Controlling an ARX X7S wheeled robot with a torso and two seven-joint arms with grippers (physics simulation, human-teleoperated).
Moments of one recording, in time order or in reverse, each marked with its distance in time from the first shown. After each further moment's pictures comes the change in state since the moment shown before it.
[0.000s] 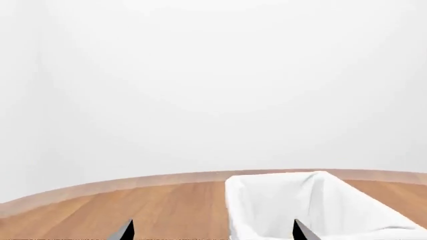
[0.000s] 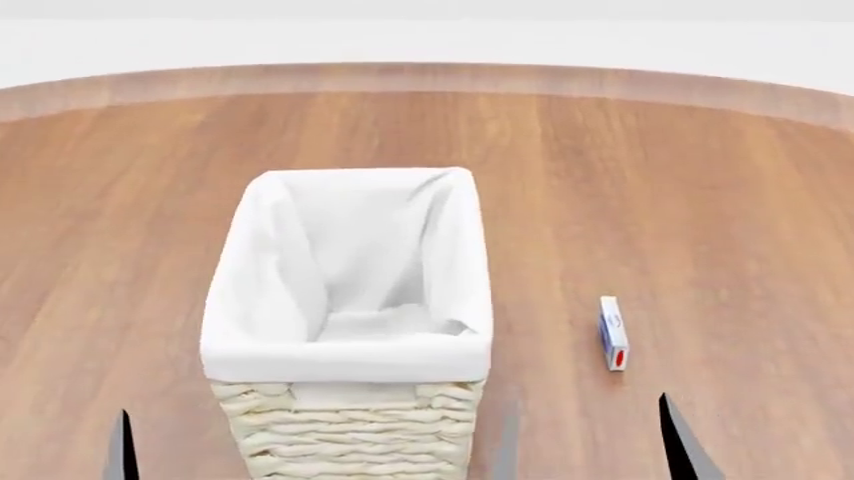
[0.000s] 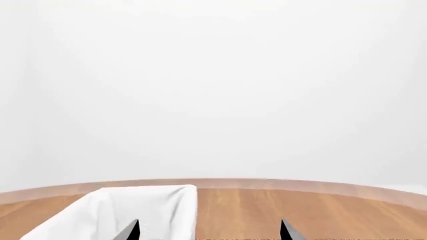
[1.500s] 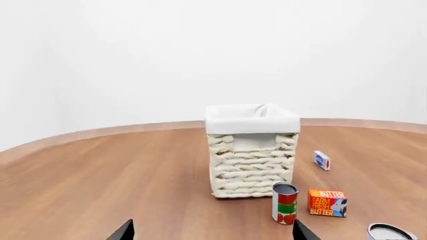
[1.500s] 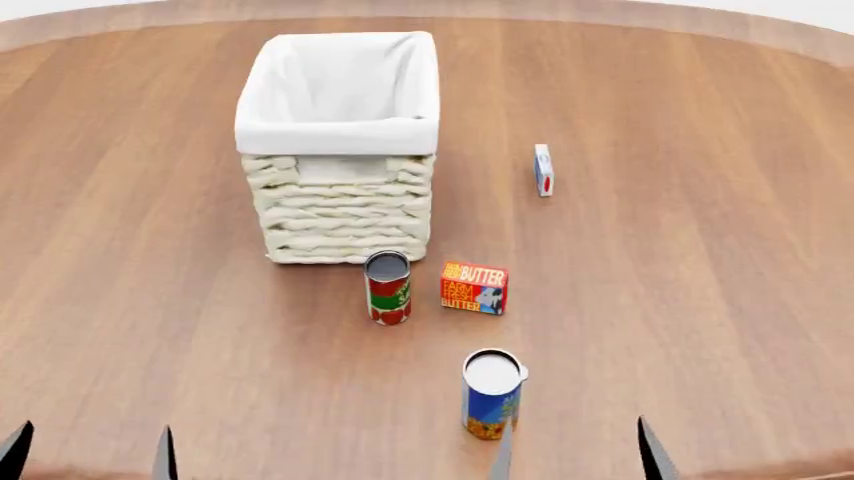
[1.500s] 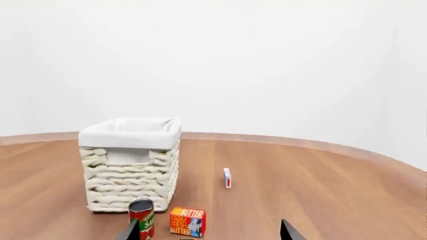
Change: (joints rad) left arm -0.089 0.092 -0.060 -0.305 0.033 0.079 0.115; right arm 0.057 -0.100 0.029 0.308 -0.137 -0.133 -0.084
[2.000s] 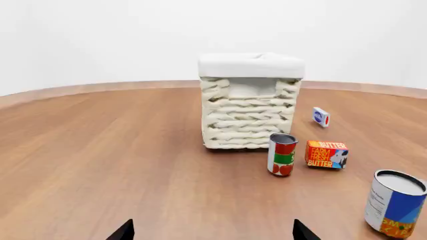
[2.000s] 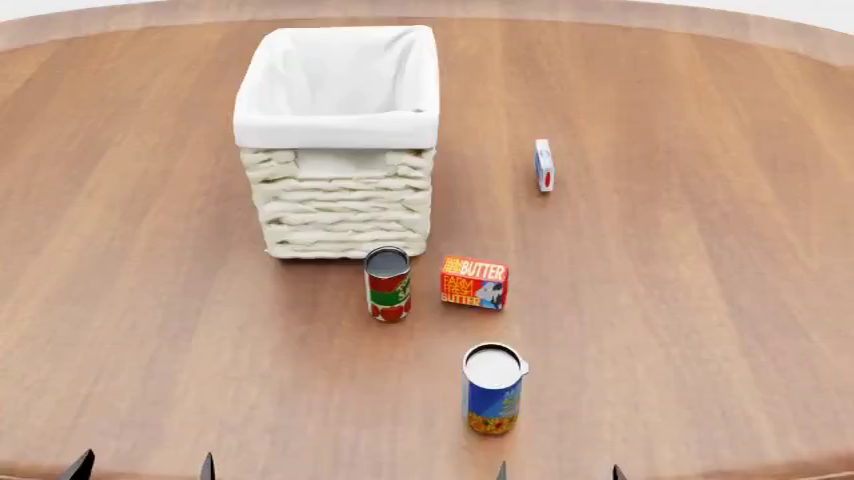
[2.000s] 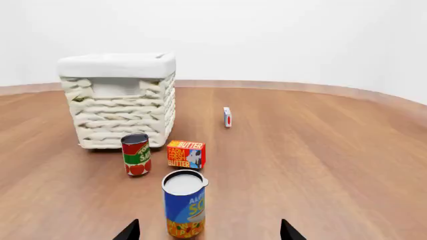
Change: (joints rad) left arm -0.111 0.077 -0.055 -0.376 0.024 0.128 0.088; right arm 0.082 -0.066 0.050 0.372 -0.029 -0.103 -0.055
